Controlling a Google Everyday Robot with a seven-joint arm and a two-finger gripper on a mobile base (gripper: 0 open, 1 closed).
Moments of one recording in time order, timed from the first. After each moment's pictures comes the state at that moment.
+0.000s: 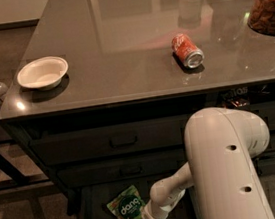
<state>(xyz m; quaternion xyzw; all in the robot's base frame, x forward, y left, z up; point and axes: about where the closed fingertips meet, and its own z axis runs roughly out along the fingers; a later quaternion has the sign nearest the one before) 0.387 0.032 0.257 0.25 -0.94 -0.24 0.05</state>
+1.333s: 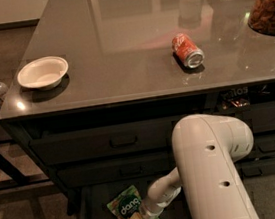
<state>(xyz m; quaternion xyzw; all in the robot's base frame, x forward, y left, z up) 0.438 0.043 0.214 0.21 -0.95 -0.24 0.01</state>
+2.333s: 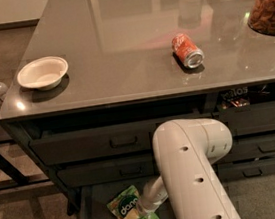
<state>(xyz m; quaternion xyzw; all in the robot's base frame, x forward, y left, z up) 0.476 0.051 0.175 0.22 -0.95 -0.21 -0.03</state>
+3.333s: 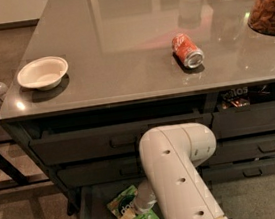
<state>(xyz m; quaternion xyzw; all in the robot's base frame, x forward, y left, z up) 0.495 0.068 0.141 0.24 -0.95 -0.20 -0.04</state>
